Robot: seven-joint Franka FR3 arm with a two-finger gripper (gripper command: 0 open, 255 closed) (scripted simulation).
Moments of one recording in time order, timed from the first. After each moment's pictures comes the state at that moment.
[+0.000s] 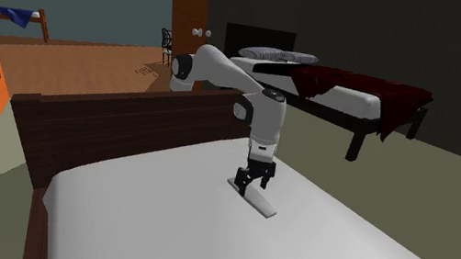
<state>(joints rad) -0.19 0.50 -0.06 -1.42 0.02 1.91 0.01</state>
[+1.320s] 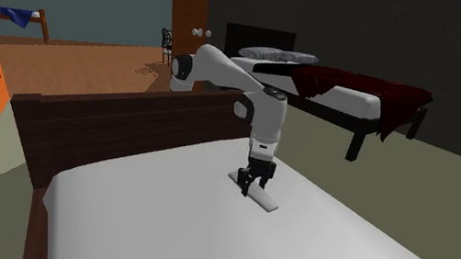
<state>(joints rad) -0.19 0.51 -0.06 -1.40 0.02 1.90 0.01</state>
